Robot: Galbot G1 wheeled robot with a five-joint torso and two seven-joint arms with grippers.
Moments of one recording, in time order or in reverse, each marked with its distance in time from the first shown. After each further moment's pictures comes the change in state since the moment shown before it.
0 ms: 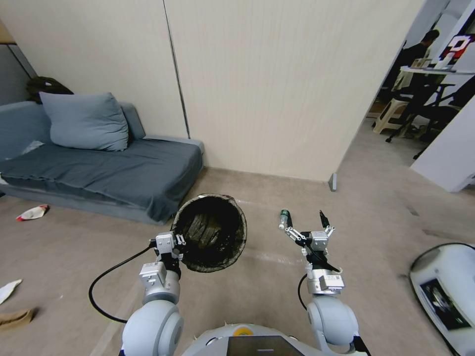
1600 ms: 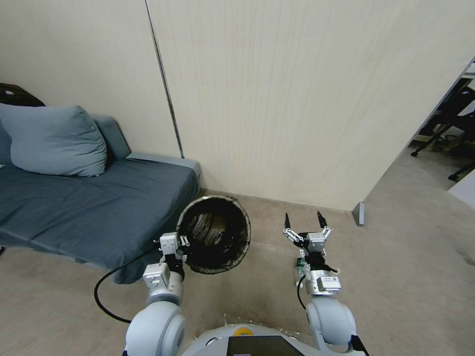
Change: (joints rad) left arm 0.019 0.010 0.042 -0.005 0.002 -0.001 -0.006; right arm 0.017 0.000 0.009 -0.048 0.000 -0.083 0.054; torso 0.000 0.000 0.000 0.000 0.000
